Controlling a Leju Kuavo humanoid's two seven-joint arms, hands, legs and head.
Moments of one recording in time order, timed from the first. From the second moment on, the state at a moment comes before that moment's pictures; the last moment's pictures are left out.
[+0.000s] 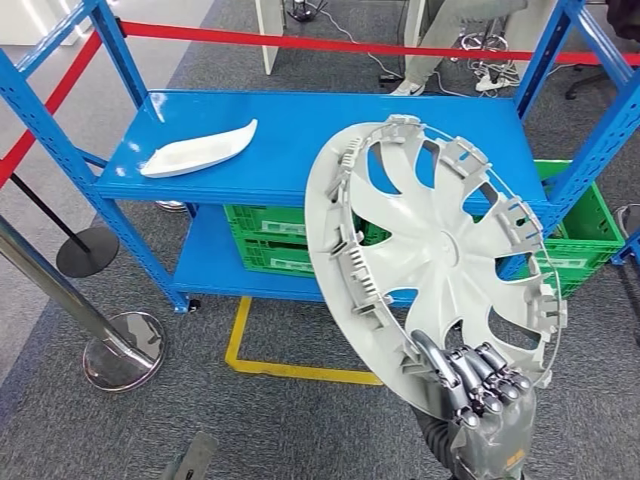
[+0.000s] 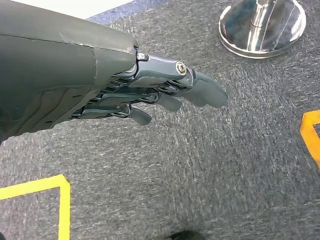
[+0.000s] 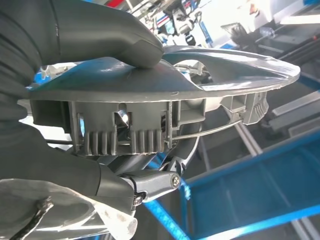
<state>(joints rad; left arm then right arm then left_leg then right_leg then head) -0.16 -0.05 -0.83 -0.18 0.50 0.30 -0.35 0.38 0.10 0.22 -2.12 1.36 -0.67 -0.42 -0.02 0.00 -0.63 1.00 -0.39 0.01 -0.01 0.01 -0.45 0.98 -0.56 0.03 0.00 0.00</state>
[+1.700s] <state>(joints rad) -0.18 -0.04 -0.85 -0.18 0.50 0.30 -0.35 0.33 -0.07 0.39 -2.20 1.54 -0.67 -0.01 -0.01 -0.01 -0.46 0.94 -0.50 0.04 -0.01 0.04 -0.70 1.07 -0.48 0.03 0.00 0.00</state>
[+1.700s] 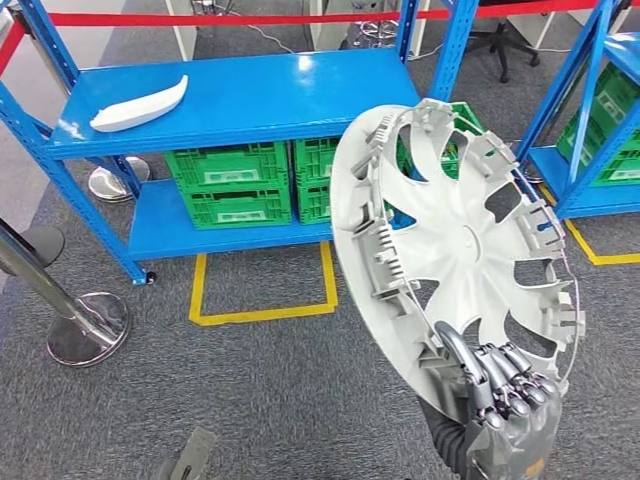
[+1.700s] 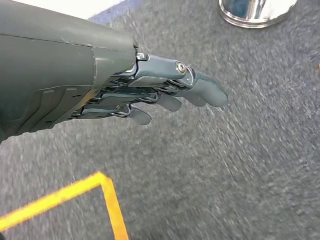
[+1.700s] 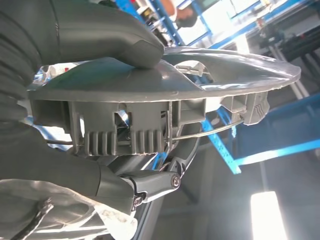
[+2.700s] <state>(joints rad) -0.17 -0.04 -0.86 -0.18 0.48 0.28 -0.35 0.34 -0.10 0.40 -2.22 1.57 -0.66 0.05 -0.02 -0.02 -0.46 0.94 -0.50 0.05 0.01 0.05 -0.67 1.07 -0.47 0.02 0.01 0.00</state>
